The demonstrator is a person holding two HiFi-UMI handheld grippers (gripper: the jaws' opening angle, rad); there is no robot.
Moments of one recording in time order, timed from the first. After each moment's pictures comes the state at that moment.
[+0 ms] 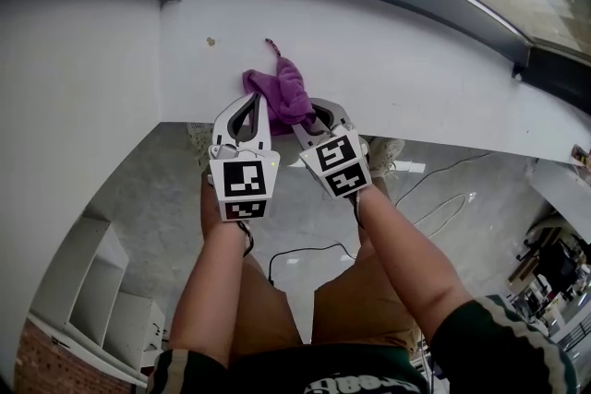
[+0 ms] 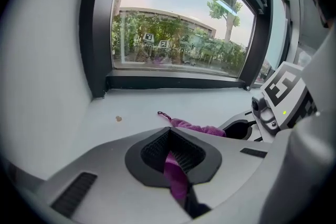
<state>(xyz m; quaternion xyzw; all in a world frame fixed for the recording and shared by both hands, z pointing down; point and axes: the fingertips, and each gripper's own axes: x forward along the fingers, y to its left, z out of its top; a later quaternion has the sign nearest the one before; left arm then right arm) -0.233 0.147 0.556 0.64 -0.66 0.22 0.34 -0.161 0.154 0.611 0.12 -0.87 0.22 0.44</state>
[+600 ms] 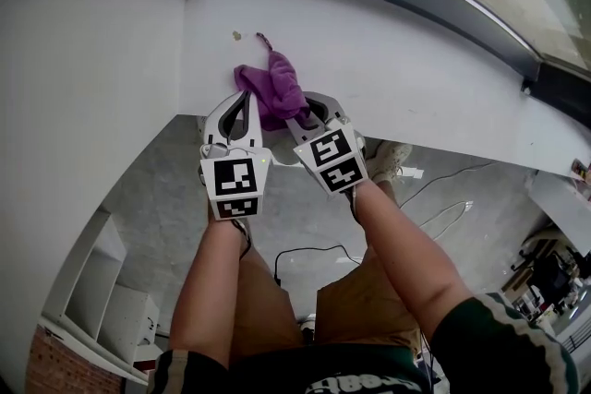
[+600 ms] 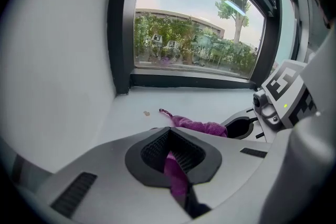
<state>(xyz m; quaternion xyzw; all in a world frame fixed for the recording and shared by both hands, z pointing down) -0.289 0.175 0.559 0.60 -0.69 0.22 0.34 -0.218 0.170 0.610 0.08 -0.88 0.21 0.42</state>
